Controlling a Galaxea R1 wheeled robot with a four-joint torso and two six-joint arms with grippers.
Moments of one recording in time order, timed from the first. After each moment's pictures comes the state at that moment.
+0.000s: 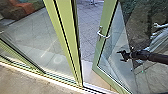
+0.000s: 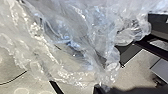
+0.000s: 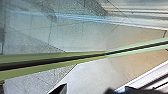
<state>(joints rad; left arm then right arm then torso) 1.44 2.80 -2.35 -0.66 -0.03 0.34 -0.08 2.32 -1.71 -0.57 -0.47 1.86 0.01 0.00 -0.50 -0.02</state>
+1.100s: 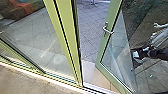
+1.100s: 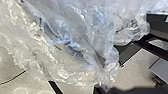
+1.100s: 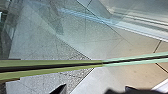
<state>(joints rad) 1.44 2.80 -2.35 -0.66 -0.03 0.34 -0.02 2.06 -1.59 -0.57 -0.43 1.85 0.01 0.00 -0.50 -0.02</state>
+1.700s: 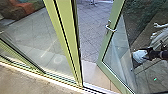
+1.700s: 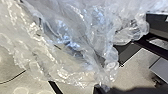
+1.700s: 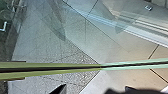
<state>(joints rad) 1.44 2.80 -2.35 -0.66 -0.03 0.34 -0.01 1.92 -1.53 -0.56 -0.39 1.84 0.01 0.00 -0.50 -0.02</state>
